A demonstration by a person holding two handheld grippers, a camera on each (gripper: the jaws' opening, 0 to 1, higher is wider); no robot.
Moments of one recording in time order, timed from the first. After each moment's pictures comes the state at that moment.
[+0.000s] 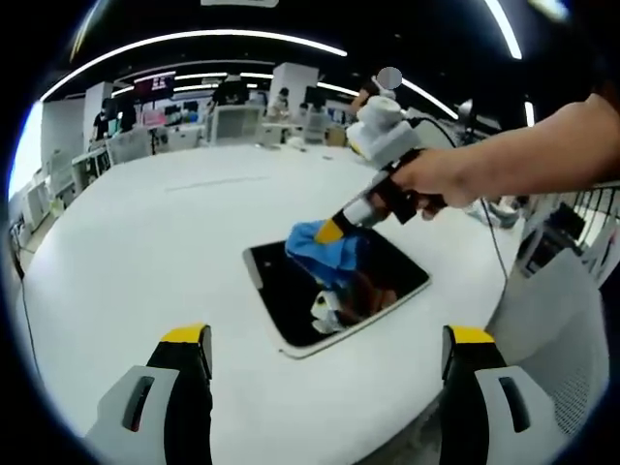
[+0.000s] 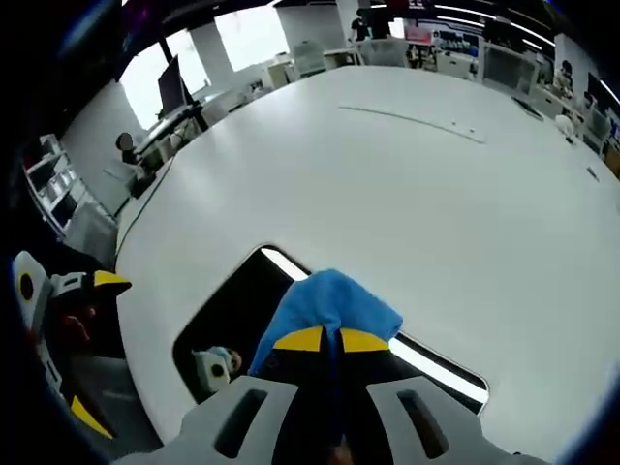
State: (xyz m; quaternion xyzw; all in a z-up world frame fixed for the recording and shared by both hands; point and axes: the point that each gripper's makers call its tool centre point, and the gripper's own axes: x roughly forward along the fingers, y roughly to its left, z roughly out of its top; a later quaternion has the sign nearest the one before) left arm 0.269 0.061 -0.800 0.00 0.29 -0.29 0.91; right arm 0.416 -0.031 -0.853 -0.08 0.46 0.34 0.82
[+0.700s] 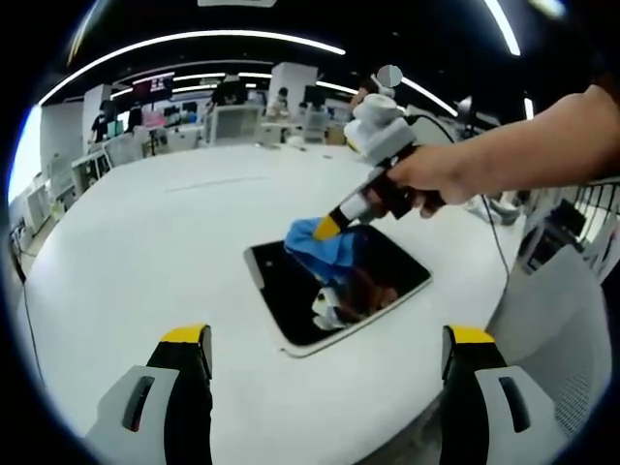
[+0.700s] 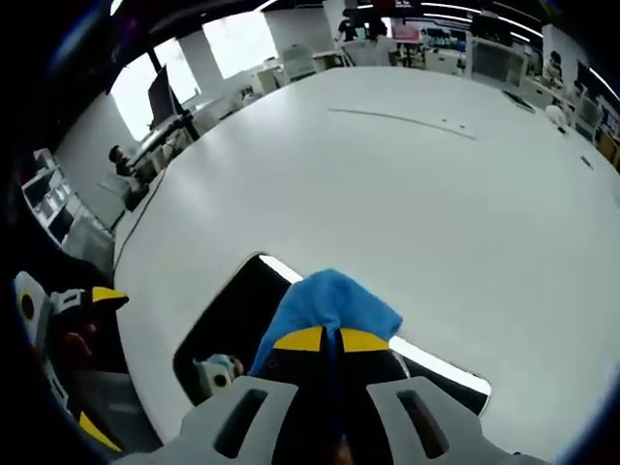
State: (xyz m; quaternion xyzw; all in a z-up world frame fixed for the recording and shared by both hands) left arm 0.269 0.062 -0.800 0.00 0.29 -0.29 0.91; right arm 0.423 -0.032 -0.854 -0.05 0.46 0.32 0.83
